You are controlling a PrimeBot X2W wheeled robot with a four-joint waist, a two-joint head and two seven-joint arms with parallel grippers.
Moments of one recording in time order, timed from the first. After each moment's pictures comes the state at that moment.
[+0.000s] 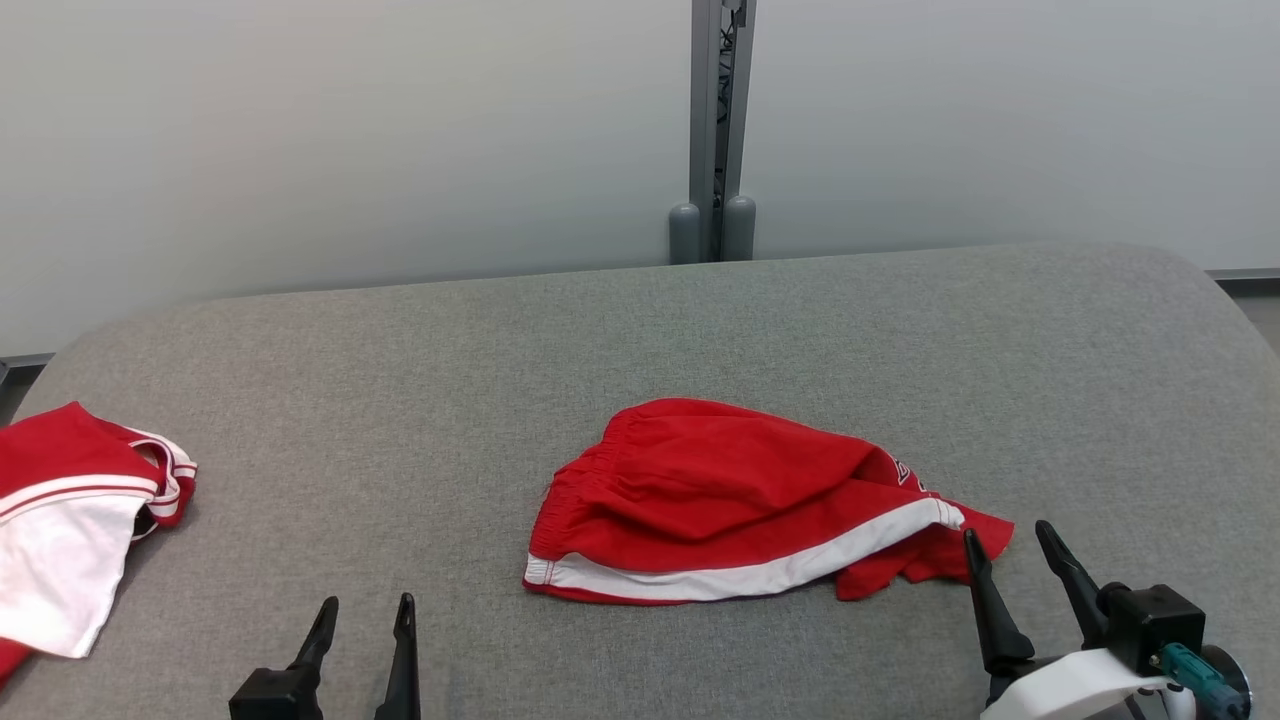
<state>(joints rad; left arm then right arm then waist) 0.05 0.05 -0.08 0.37 -0.18 0.03 -0.26 -0.06 -0.06 0.06 0.39 0.17 0.13 -0.26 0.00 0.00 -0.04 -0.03</state>
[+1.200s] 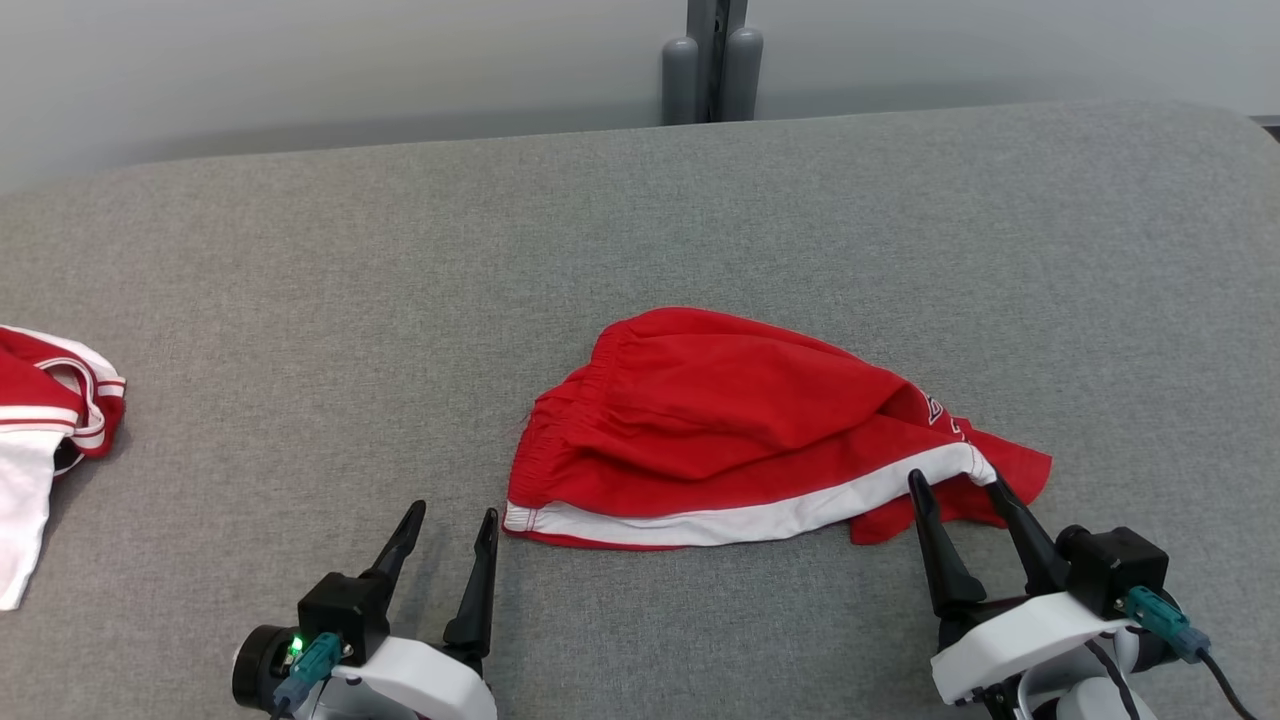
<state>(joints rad) -0.11 0.05 -0.21 0.41 -0.22 -0.03 -0.26 -0.16 -0.05 0.16 0.39 0.28 0.13 -0.26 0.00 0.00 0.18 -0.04</state>
